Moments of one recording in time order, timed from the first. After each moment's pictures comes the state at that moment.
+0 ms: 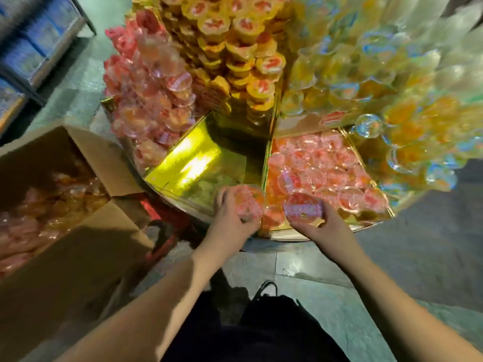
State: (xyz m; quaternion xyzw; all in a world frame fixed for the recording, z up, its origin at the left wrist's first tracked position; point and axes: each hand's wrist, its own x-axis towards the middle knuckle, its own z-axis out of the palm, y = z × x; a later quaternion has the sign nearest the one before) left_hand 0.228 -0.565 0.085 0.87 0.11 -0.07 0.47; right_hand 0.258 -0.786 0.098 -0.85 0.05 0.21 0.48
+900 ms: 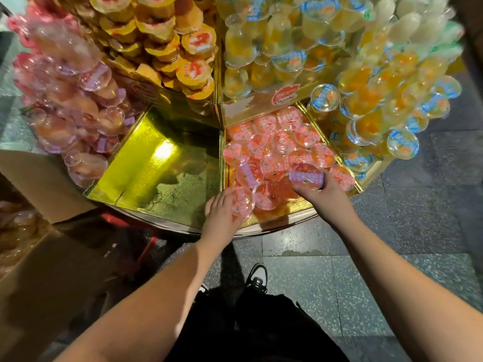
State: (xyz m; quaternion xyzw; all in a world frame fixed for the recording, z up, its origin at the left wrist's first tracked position) left_hand 0.287 -0.626 -0.034 0.96 0.01 -0.13 0.27; right_hand 0.327 -0.879 0.026 -0.84 0.16 0.14 0.49
